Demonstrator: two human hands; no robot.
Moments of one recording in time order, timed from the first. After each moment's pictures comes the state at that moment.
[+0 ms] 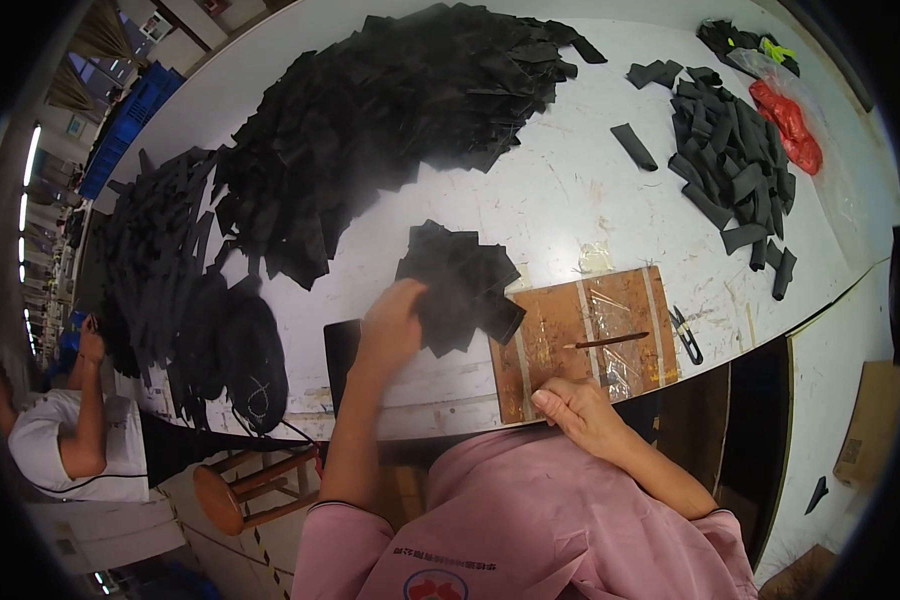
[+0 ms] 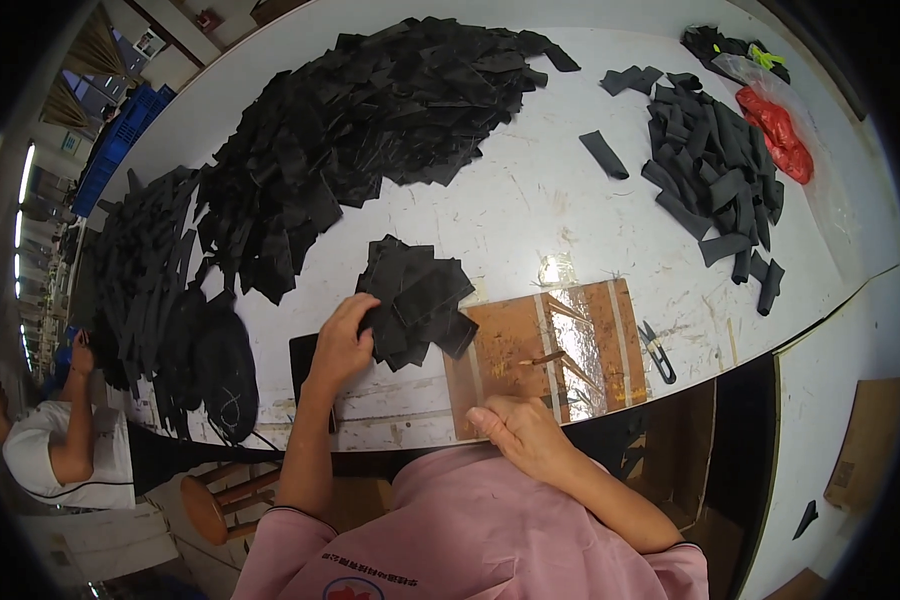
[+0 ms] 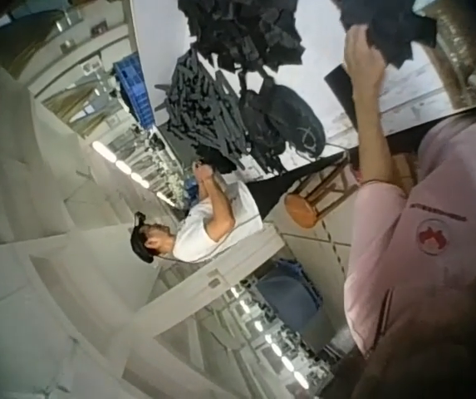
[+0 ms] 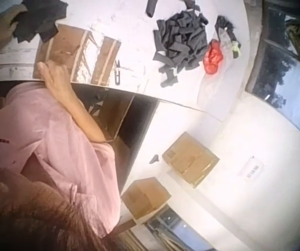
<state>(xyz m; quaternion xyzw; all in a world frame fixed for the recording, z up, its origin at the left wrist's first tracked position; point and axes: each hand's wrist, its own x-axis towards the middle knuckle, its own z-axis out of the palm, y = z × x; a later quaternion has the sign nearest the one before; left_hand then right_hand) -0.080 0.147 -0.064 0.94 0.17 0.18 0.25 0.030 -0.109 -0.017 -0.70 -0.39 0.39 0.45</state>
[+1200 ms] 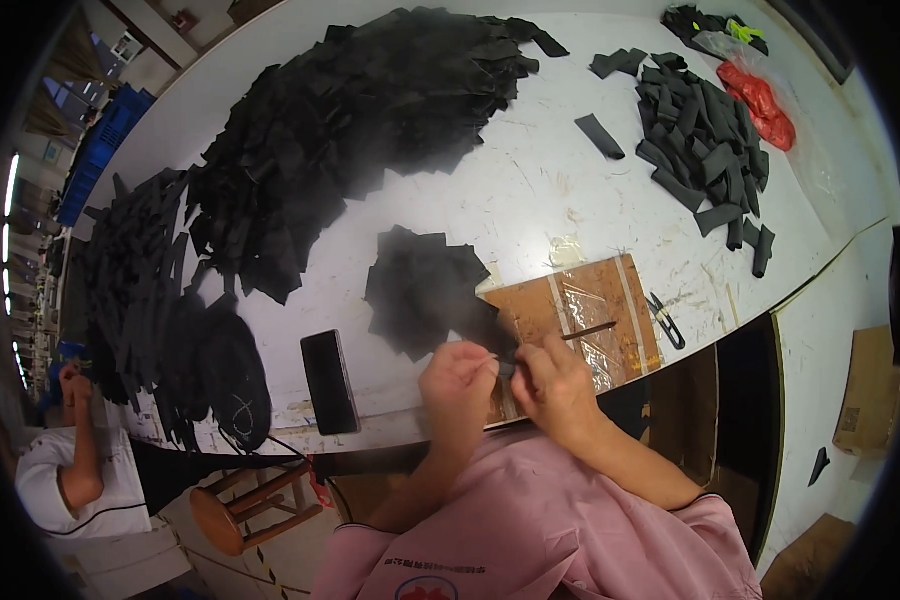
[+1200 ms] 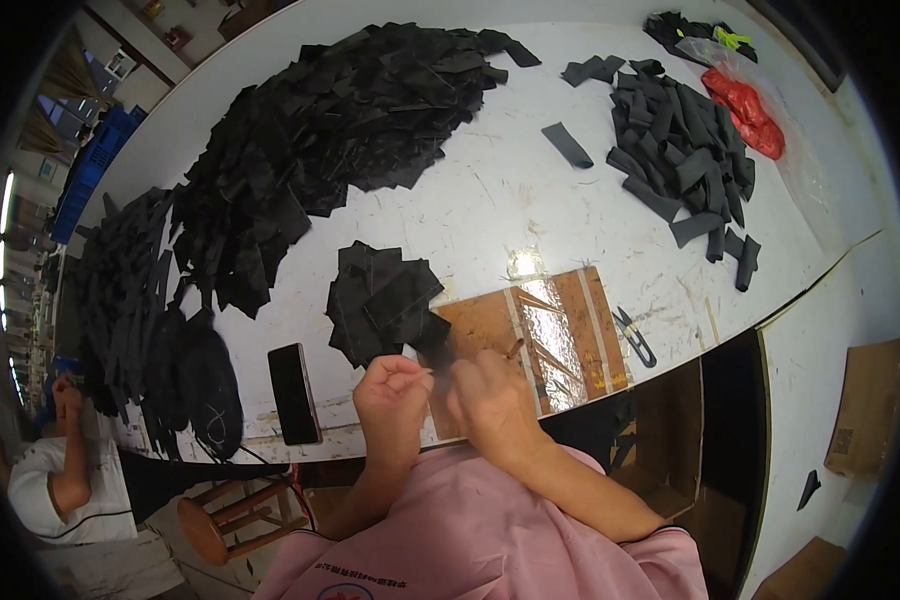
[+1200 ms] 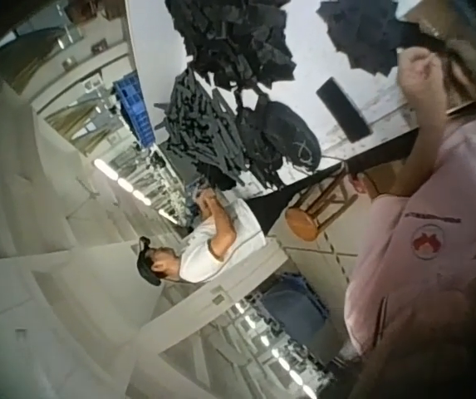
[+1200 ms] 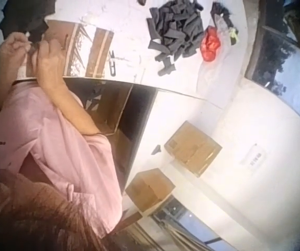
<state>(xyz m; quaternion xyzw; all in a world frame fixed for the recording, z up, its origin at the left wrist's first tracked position) -0.057 0.003 -0.024 0.54 0.36 0.27 0.72 0.024 -0.088 -0.016 -0.79 -0.45 0.02 0.41</state>
